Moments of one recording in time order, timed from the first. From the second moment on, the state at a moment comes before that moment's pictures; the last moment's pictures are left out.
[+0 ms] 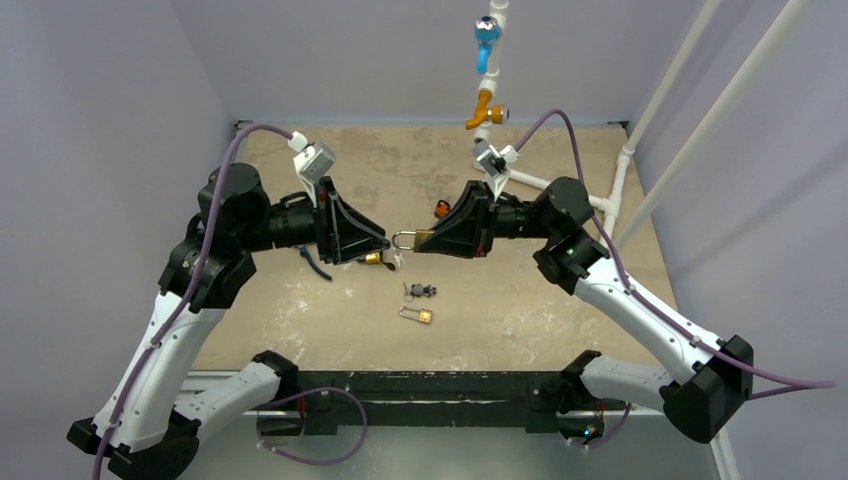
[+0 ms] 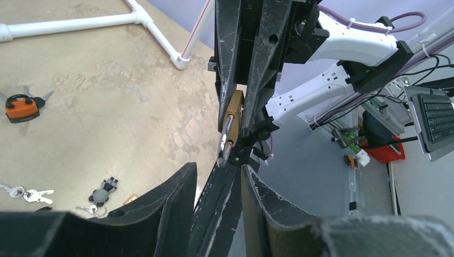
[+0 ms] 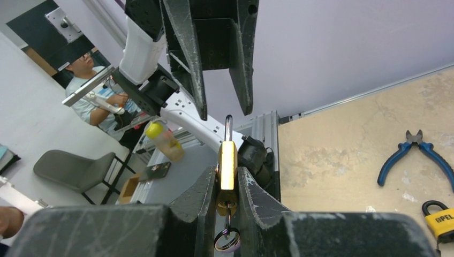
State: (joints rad) left arm -0.47 0.92 1.34 -0.60 0.79 -0.39; right arm 0.65 1.13 0.99 0.42 -0.95 0.74
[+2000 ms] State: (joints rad) left arm -0.57 0.96 1.34 -0.64 0.78 -0.33; right arm 0.71 1.16 1.02 0.38 -0.96 0.74
